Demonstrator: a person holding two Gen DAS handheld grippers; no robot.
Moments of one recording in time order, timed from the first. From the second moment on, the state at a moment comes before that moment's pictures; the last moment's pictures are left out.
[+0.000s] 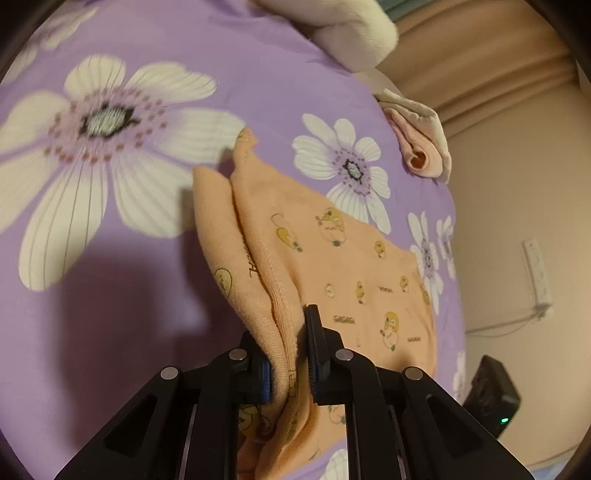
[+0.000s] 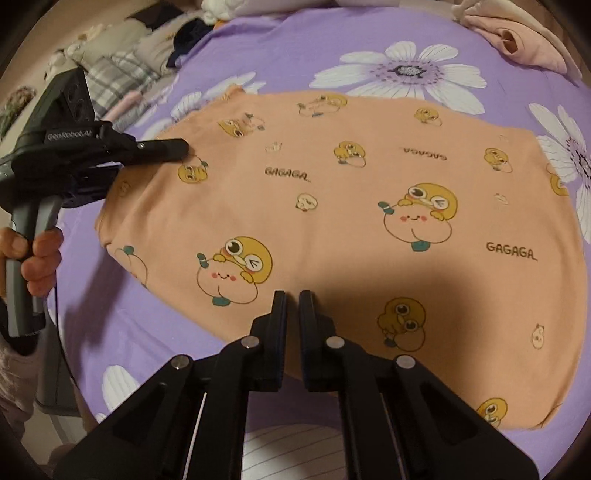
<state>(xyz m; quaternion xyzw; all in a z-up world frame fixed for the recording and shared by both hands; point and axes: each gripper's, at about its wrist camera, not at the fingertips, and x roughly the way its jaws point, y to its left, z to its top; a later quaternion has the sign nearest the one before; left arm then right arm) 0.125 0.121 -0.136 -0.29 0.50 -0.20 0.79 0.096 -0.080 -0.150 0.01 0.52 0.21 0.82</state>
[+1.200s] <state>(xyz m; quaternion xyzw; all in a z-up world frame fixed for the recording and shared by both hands) 0.102 -0.115 -0.111 -0.07 0.55 -0.37 0.75 0.089 -0.276 -0.145 0.43 0.42 0.16 0.79</state>
